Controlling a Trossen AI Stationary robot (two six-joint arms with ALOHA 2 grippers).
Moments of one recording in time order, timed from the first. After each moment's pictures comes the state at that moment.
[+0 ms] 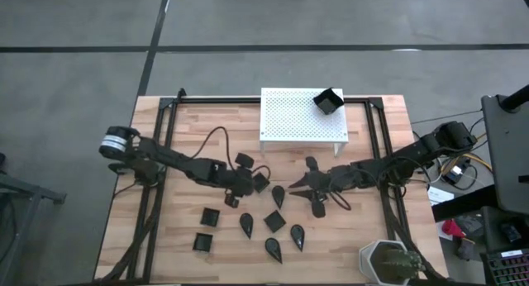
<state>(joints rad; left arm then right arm) -0.17 1.60 0.85 -0.16 -0.25 0.38 0.28 1.34 0.58 0.41 0.18 0.16</state>
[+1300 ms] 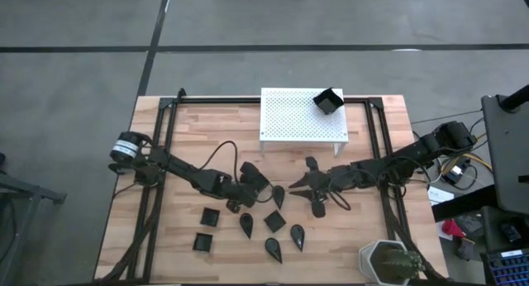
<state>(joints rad) -0.25 1.72 0.88 -0.11 -0.41 0.50 0.28 1.34 0.58 0.40 0.18 0.16</state>
